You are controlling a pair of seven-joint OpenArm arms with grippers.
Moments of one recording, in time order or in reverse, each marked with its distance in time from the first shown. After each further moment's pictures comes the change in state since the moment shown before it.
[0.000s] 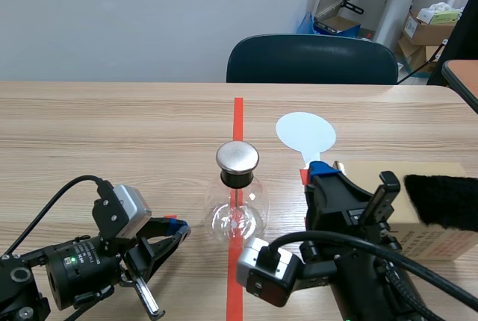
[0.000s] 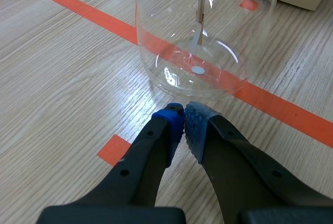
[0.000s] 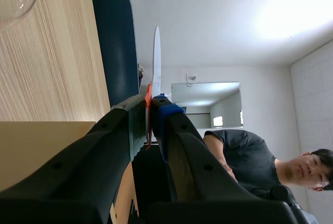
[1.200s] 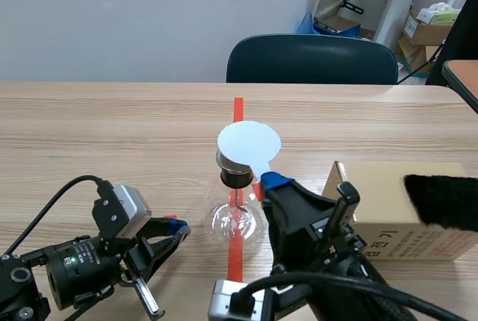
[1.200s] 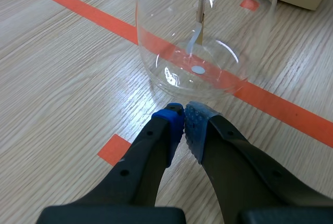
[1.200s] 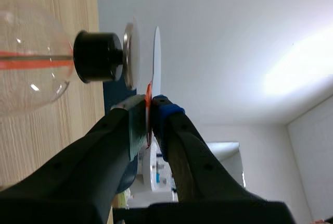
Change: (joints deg) left arm 0.0 0.0 0.0 0.0 0.0 0.0 0.0; right arm 0.0 0.0 0.0 0.0 -0.2 0.0 17.3
